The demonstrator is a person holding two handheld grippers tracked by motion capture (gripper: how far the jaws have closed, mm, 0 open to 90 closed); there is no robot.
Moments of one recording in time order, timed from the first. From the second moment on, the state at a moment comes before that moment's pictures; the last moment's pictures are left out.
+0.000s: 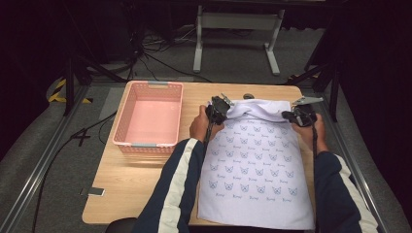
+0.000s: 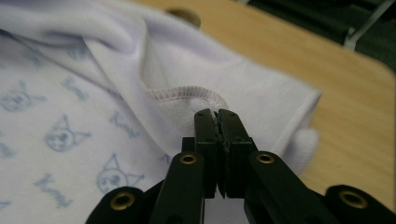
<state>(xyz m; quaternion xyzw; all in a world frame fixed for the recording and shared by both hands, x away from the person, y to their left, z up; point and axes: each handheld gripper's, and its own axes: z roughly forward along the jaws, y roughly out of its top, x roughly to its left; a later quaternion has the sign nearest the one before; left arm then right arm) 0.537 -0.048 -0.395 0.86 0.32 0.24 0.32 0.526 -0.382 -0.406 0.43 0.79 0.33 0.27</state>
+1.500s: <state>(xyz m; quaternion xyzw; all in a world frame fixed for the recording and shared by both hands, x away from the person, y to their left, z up) 0.334 0.046 -0.460 0.92 0.15 0.08 0.34 0.289 -0.390 -0.448 0.27 0.90 0.33 0.10</state>
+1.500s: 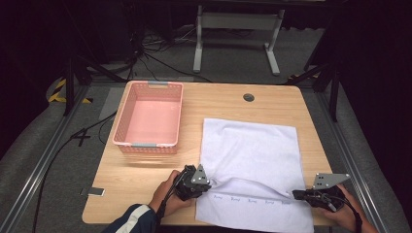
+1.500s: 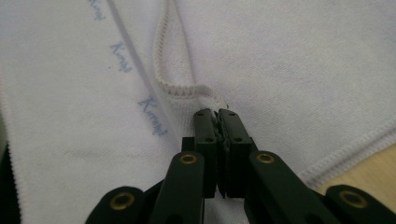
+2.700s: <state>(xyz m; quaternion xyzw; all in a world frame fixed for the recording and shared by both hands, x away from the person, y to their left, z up) 0.322 0.059 -0.429 0.92 0.08 0.10 0.37 0.280 -0.408 -0.401 0.14 0.93 0.34 0.07</state>
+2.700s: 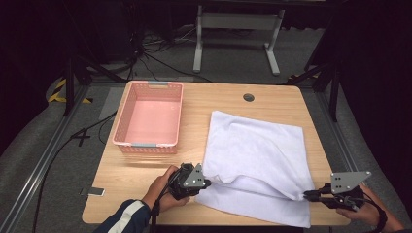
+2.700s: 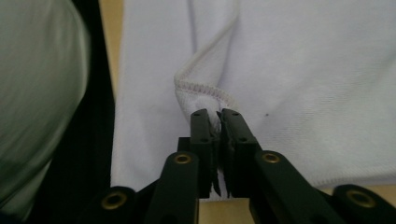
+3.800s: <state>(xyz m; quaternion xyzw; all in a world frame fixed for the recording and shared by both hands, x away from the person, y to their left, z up) 0.373 0.035 -0.423 0.91 0.11 0.09 0.39 0.287 -0.408 -0.413 0.26 0.89 0.35 0.15</state>
